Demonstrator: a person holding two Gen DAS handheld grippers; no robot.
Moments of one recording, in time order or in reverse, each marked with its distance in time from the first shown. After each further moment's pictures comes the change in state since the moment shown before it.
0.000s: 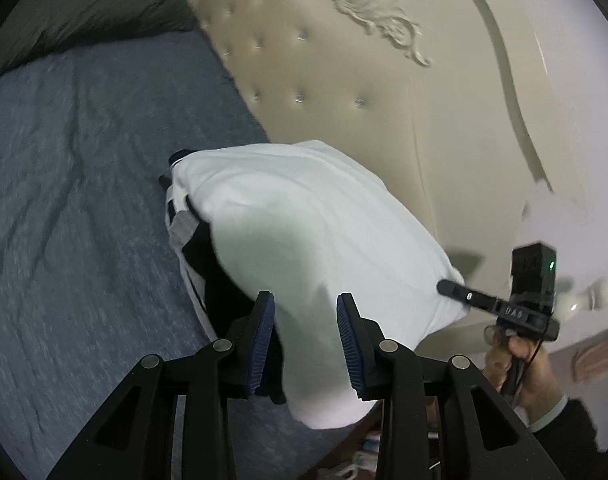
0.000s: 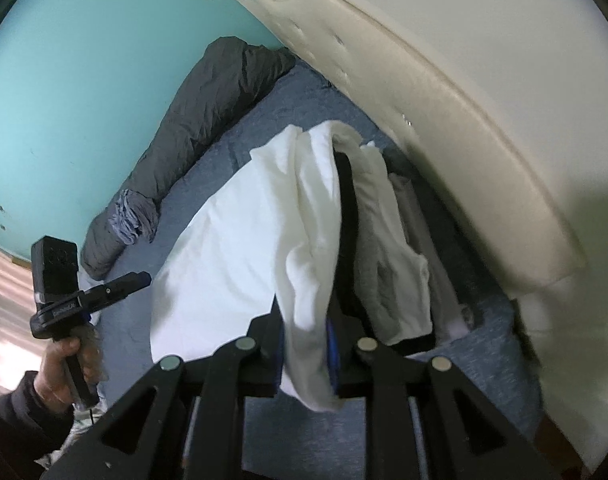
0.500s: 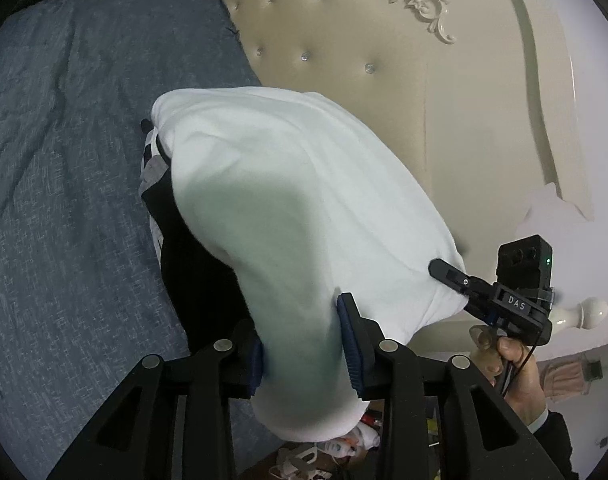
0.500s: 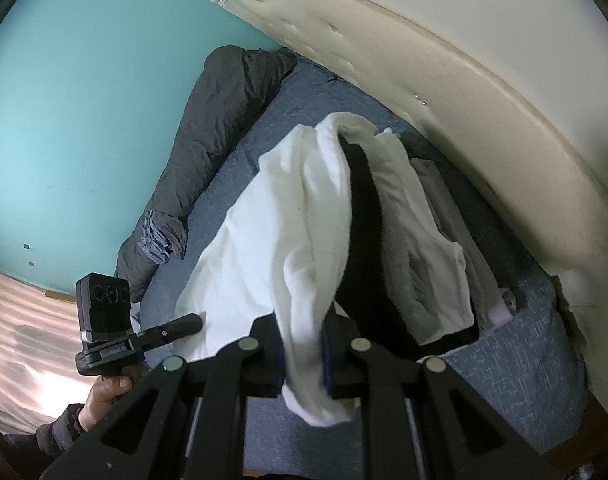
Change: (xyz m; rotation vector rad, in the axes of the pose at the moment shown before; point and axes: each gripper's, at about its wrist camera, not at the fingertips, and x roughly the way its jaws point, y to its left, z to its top) left arm 0.025 0.010 -0.025 -0.148 0.092 -0.076; right arm 0.015 -0.013 0.002 0.146 0.017 0.140
